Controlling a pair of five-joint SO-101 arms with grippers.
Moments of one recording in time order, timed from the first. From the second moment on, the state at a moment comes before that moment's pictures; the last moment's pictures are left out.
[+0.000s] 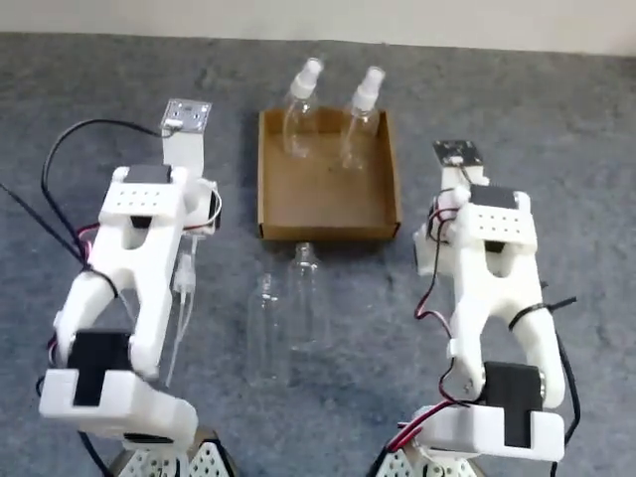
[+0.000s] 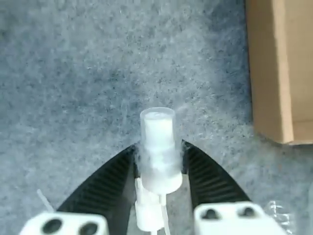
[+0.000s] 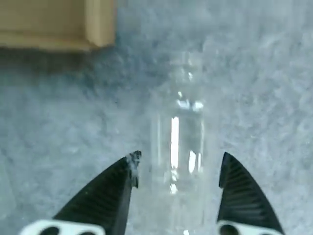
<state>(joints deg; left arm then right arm) -6.2 0.7 20.8 58.2 0.4 -0.5 -6.1 22.8 69.8 11.6</state>
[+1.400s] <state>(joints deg) -3.3 -5.1 -11.9 69.8 4.7 -3.8 -41.8 41.5 53.0 13.1</state>
